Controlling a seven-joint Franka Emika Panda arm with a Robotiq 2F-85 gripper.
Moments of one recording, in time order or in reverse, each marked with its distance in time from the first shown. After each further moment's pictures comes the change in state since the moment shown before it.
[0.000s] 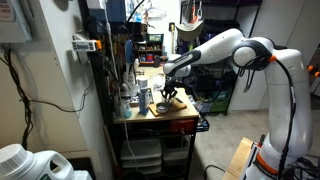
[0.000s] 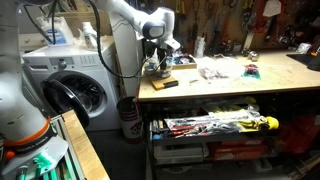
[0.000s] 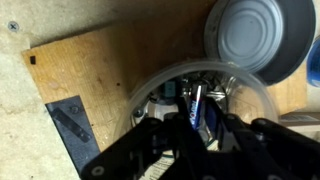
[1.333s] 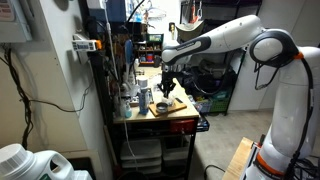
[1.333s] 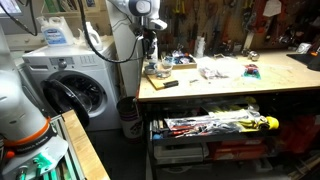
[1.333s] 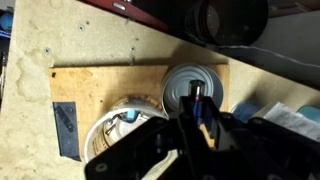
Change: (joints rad) arm 0.074 -0.178 0.038 -0.007 -0.091 -0.223 -0.069
